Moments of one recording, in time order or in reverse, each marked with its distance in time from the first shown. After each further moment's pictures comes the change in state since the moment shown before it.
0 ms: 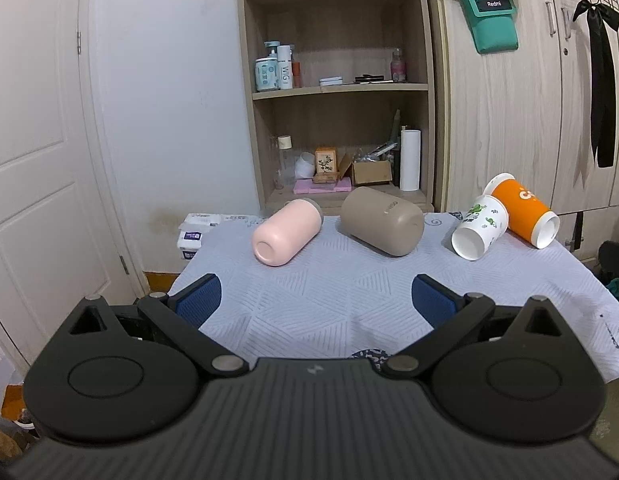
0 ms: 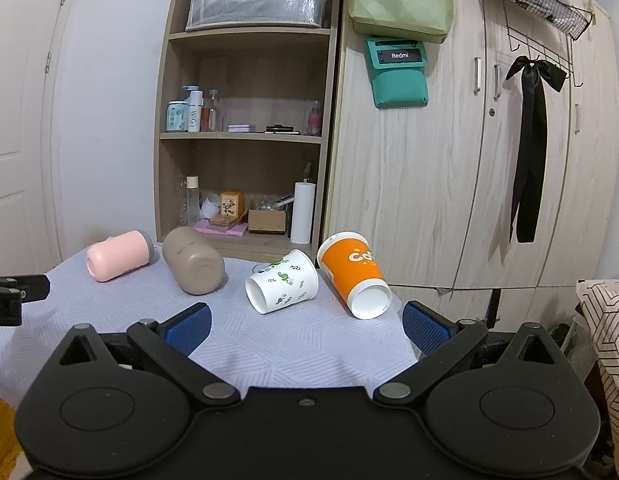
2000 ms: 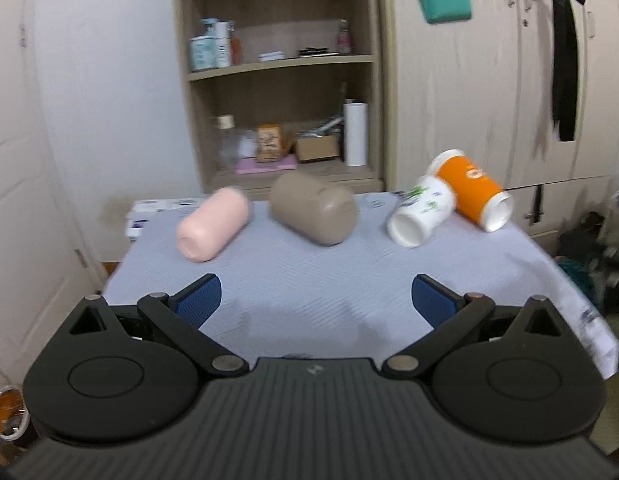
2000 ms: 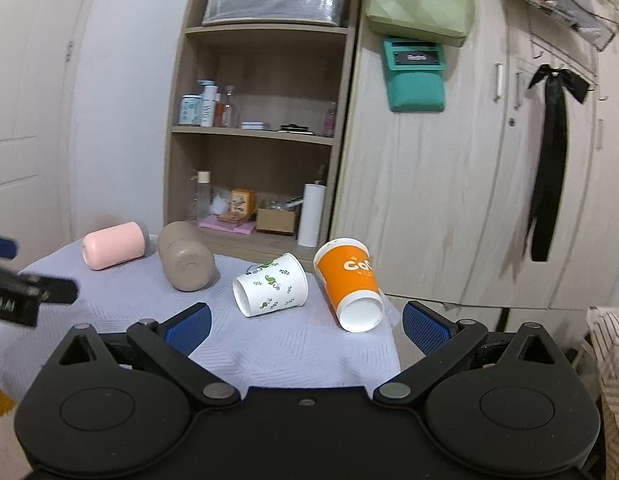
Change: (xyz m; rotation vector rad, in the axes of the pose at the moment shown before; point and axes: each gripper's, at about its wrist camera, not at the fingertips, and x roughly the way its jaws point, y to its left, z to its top) left arm 0.029 -0.051 0.023 0.043 0.102 -0.156; right arm 0.025 -0.039 0.004 -0.073 -0.001 0.079
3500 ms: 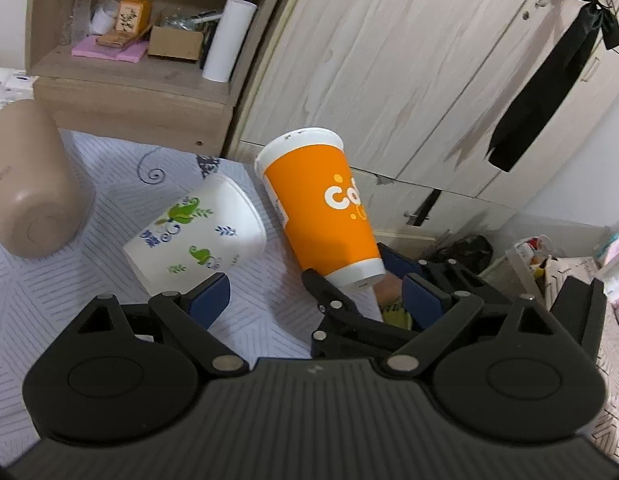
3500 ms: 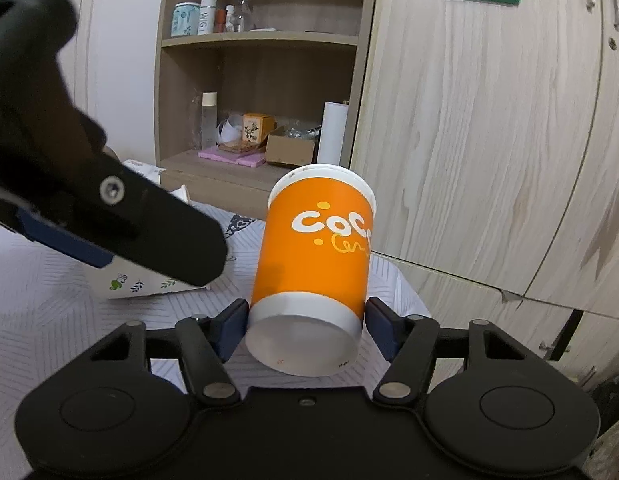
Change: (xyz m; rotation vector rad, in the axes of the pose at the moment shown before) left arm 0.200 -0.120 0.083 -0.315 0.309 -0.393; right arm 0.216 -0.083 -0.015 -0.062 0.190 0.192
